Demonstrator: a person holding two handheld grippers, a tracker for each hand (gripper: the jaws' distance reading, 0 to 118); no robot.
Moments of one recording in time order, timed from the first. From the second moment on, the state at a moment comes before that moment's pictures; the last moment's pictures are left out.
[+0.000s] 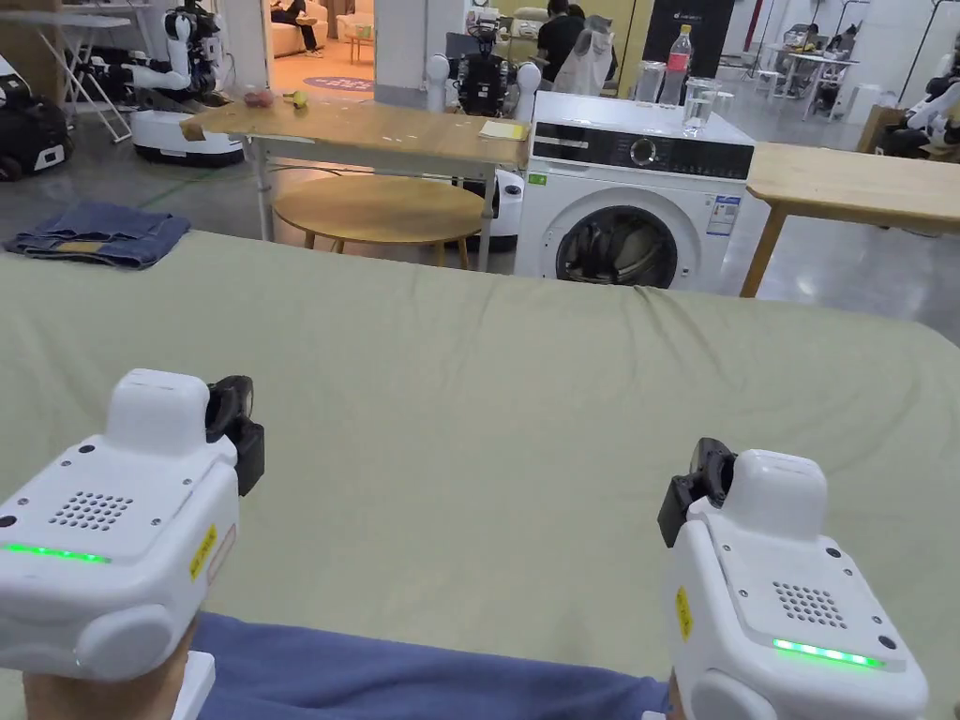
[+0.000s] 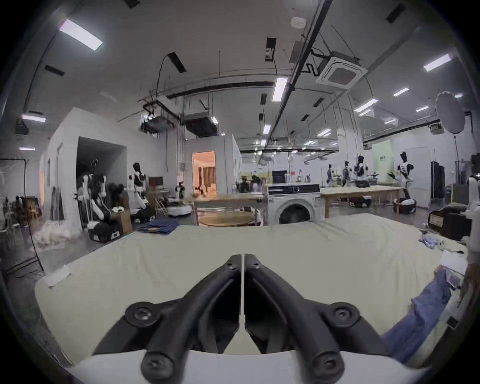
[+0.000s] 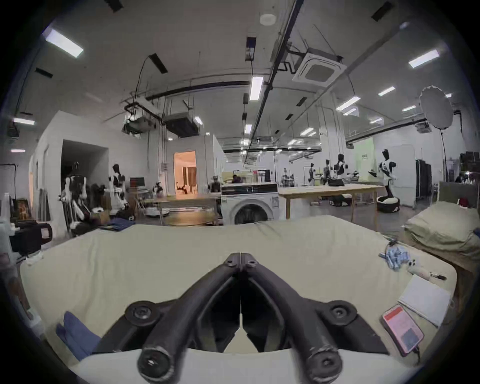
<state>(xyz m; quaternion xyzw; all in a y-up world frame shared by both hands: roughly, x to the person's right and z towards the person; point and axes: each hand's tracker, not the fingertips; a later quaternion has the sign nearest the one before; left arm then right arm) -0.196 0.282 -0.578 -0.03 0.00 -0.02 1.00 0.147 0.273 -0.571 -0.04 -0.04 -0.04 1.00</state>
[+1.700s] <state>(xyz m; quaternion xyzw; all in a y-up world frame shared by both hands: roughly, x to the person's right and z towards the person) -0.395 0.174 -0.582 -0.44 -0.22 0.39 0.78 0.148 0.239 -0.592 -0.13 0.01 0.02 0.99</state>
